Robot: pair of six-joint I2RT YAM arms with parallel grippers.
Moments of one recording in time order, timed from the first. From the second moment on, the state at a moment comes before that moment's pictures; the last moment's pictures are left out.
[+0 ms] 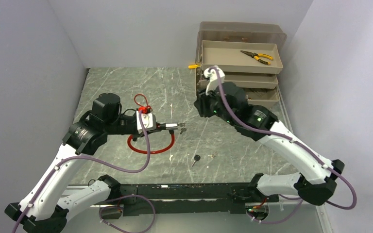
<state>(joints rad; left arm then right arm) -0.55 0.90 1.20 -0.78 0.71 0.63 0.93 1.23 1.44 -0.64 0.30 0.23</state>
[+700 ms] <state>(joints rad) -0.55 0.91 1.22 -0.81 0.74 0.72 0.63 1.08 1.20 -0.32 -0.75 0.36</state>
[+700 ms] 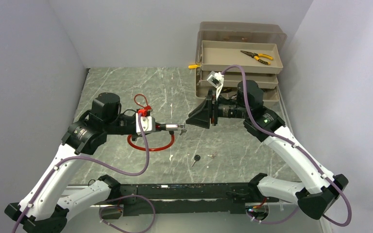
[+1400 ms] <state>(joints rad) -0.55 0.91 1.22 -0.81 0.75 0.72 0.63 1.16 1.18 -0.27 -0.83 0.39</state>
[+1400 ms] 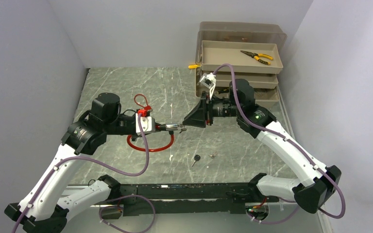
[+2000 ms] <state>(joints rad) -0.55 0.91 1.22 -0.81 0.74 0.72 0.65 1.17 1.15 -0.23 -0.88 0.42</state>
